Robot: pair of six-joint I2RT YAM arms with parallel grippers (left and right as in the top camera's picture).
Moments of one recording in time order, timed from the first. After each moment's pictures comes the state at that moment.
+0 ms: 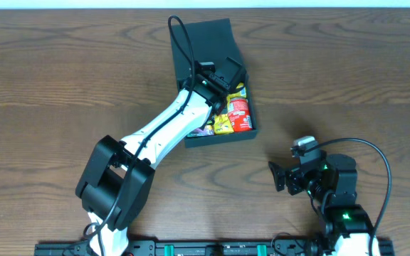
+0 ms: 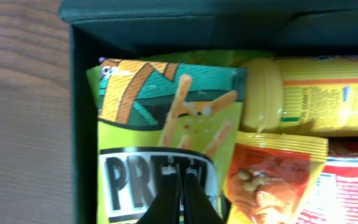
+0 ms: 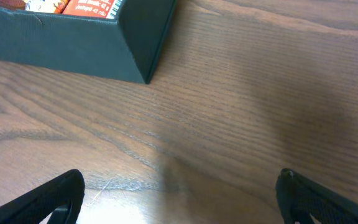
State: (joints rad) left arm -0.67 1.96 1.53 -0.81 -0.31 -0.72; right arm 0.04 0.70 0.20 -0.25 -0.32 -0.14
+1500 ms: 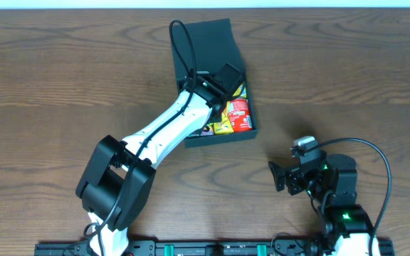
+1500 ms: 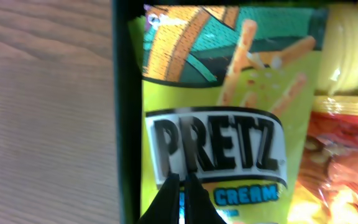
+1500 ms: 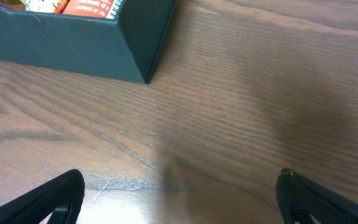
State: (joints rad) left arm -0.67 1.96 1.52 -0.94 -0.35 -0.72; right arm 0.04 0.70 0.20 -0.25 -0.32 -0.14
